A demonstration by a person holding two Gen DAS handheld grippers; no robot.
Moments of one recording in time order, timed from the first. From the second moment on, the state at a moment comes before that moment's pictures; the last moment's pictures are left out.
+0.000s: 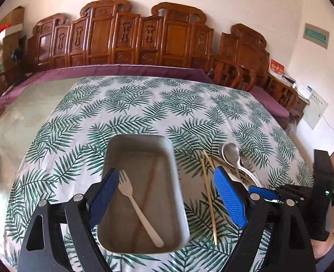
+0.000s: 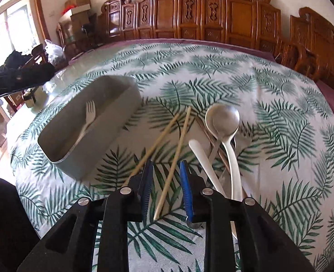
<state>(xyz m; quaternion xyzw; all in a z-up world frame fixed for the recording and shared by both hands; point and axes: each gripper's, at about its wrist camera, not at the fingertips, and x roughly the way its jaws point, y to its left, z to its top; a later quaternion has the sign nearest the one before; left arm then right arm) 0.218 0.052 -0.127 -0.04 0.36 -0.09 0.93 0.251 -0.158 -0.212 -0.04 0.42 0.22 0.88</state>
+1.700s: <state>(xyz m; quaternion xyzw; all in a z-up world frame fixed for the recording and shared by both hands) 0.187 -0.052 -0.227 0.03 0.47 -0.10 0.88 0.213 -0.230 -0.212 0.02 0.41 0.18 0.89</state>
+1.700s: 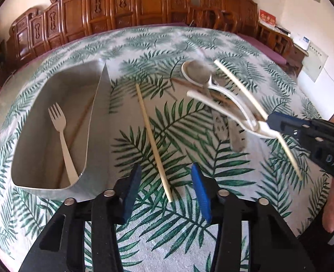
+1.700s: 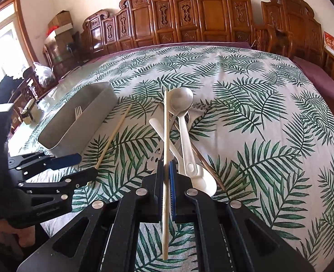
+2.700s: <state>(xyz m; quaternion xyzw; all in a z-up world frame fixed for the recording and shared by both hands) 0.172 -0.024 -0.218 0.04 0.48 -0.09 0.87 0.208 -0.219 -0.207 0.01 0.40 0.19 0.90</state>
